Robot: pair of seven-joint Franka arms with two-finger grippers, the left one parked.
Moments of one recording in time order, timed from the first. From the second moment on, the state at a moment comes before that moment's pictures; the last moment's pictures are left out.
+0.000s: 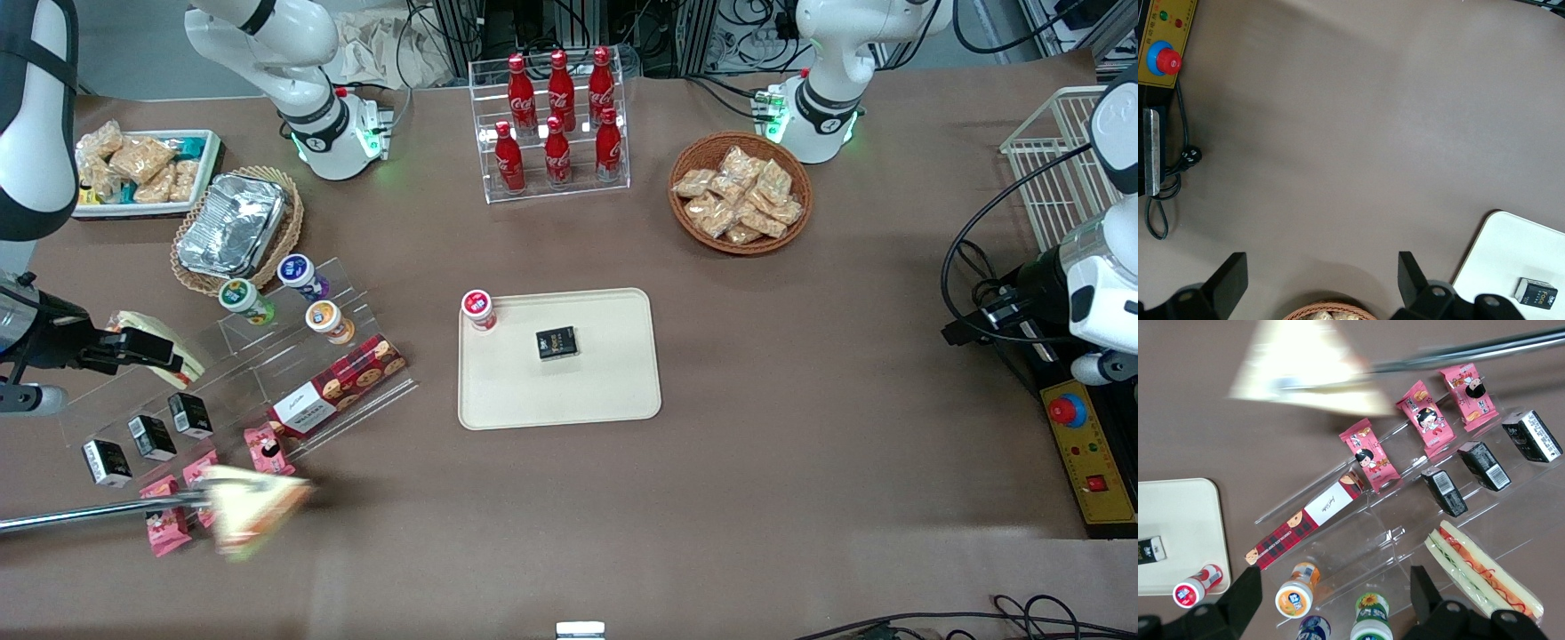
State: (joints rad) arm -0.11 0.20 0.03 -1.52 0.10 1.71 -0.04
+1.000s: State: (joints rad) arm -0.14 0.17 0.03 -1.52 0.06 1.66 -0.19
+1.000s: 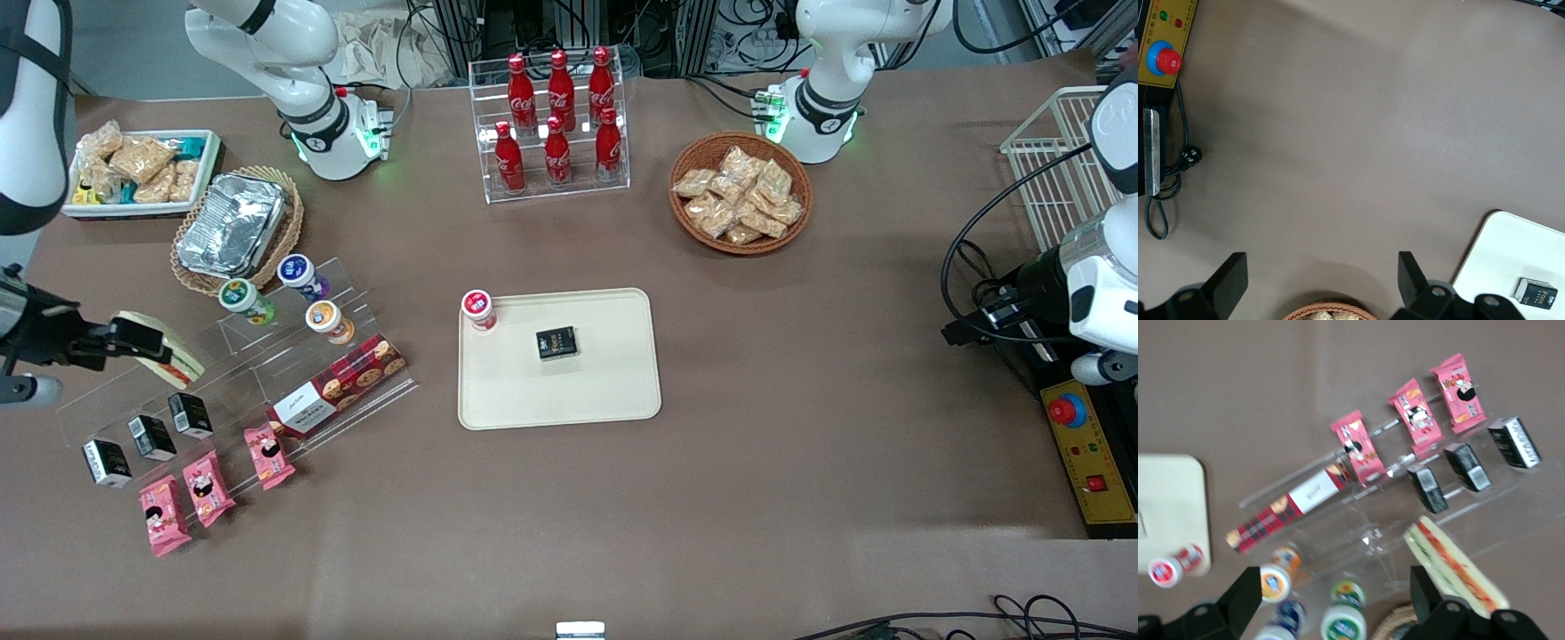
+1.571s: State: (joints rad) arm -0.28 0.02 0.03 -1.78 0.06 1.75 -0.55
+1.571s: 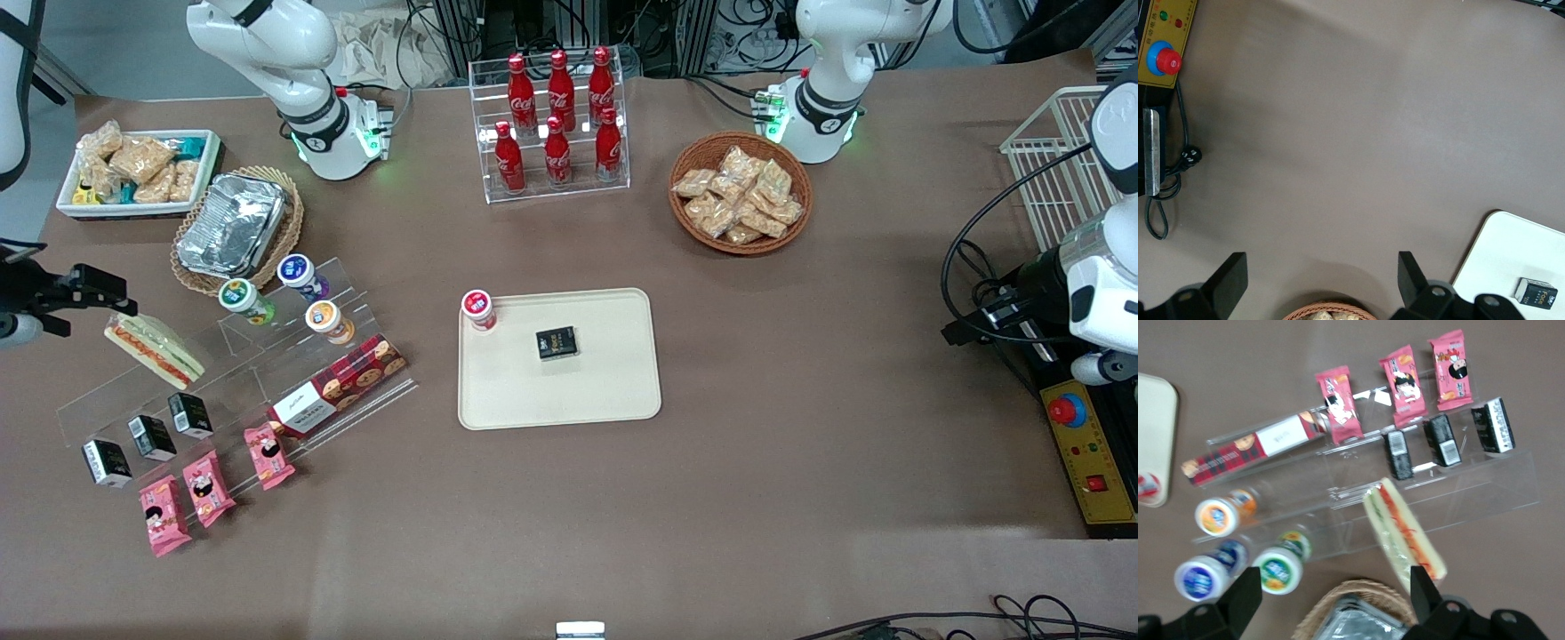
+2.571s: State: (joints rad) arm -0.38 0.06 0.02 -2.02 0.06 2.05 -1.17
